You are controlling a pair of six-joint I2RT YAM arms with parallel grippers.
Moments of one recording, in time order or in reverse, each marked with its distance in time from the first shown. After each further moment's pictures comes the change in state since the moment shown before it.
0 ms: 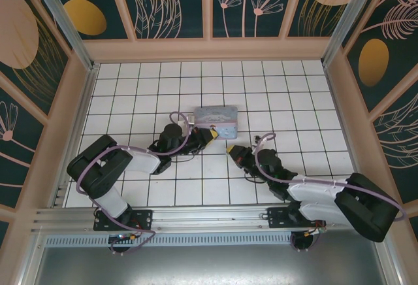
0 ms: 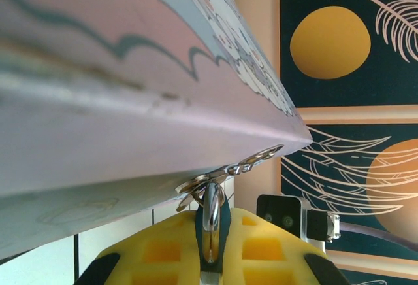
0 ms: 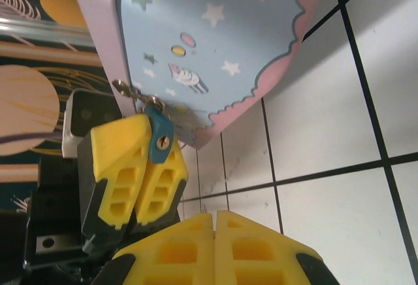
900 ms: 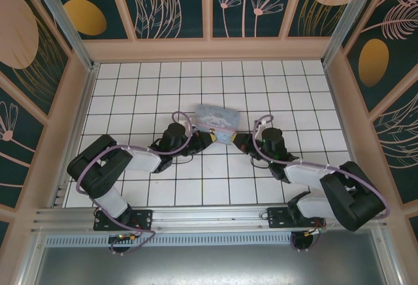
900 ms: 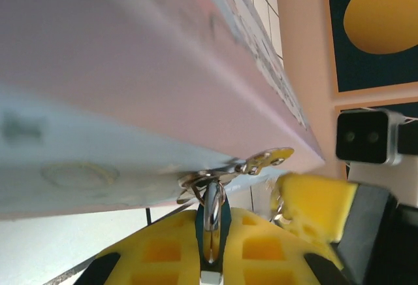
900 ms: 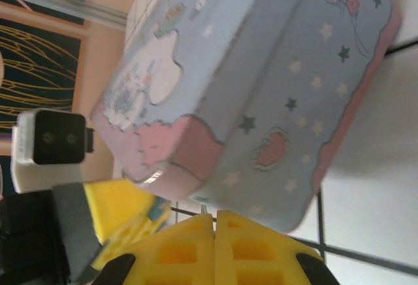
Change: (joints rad) left arm 0.000 0.005 0.027 -0.163 -0.029 0.216; right arm -0.325 0.154 0.168 -0.116 -0.375 -0.351
